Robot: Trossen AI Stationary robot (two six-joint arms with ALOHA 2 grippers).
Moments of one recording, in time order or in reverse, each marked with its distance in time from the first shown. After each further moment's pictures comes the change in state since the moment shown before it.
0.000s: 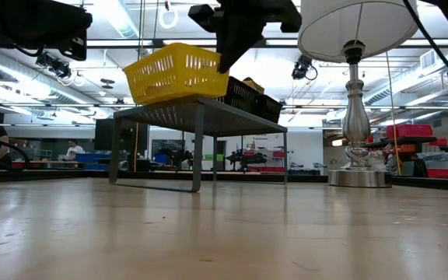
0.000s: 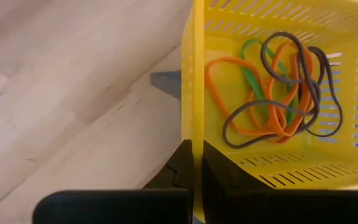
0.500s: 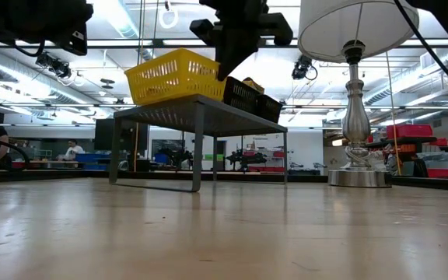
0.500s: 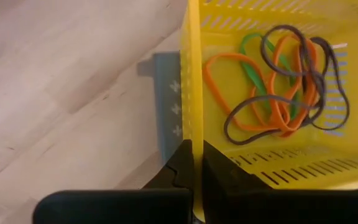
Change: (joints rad) left arm 0.000 0.000 0.000 0.053 0.000 0.025; right arm -0.109 0.000 0.000 0.018 -0.106 -0.108
